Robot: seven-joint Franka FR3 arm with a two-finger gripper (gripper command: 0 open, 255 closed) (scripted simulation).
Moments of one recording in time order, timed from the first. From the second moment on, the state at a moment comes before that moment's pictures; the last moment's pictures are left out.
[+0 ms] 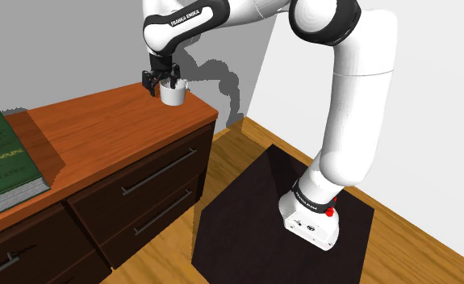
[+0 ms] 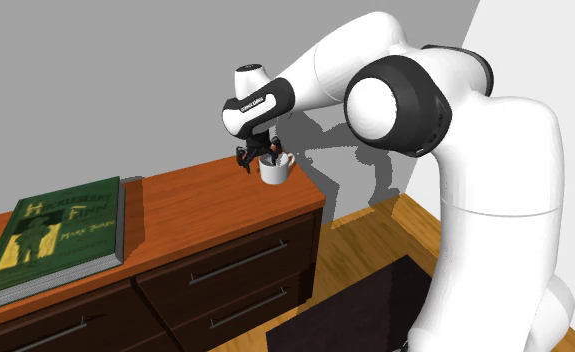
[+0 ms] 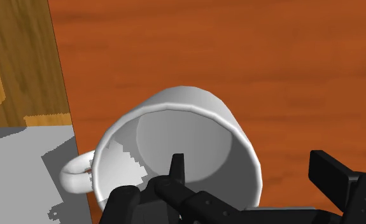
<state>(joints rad) 0.01 0.44 0.13 -1.72 -0.14 2.18 0.26</state>
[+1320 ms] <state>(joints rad) 0.01 0.41 0.13 -1.69 -0.13 2.13 0.25</state>
